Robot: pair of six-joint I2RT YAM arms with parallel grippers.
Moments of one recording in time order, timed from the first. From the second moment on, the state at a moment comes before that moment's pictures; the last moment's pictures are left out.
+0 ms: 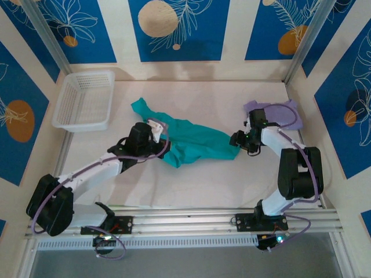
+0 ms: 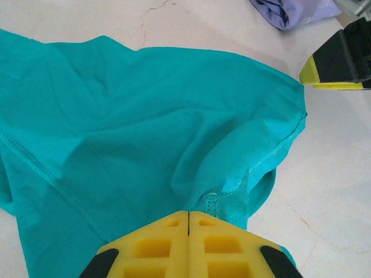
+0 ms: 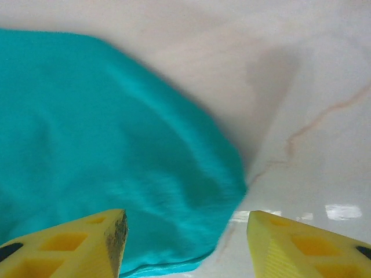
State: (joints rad) left arm -0.61 1.28 0.76 -0.11 0.23 -0.29; right arm 0.03 1.58 0.94 -0.62 -0.25 0.38
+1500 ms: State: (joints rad) left arm -0.39 1.18 0.79 -0.20 0.11 -0.37; right arm 0.26 1.73 1.42 -0.67 -0.46 0.42
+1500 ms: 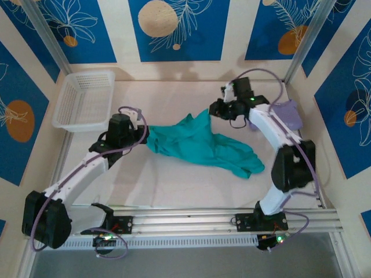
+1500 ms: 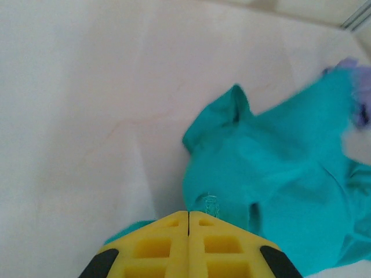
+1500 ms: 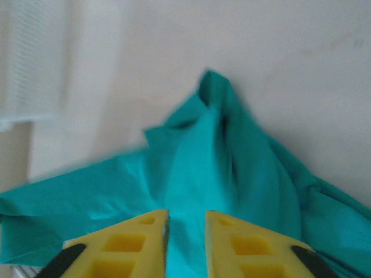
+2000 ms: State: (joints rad) left arm -0.39 1.22 0.73 -0.19 0.15 -0.40; right arm 0.39 1.73 1.26 -0.61 -0.46 0.39
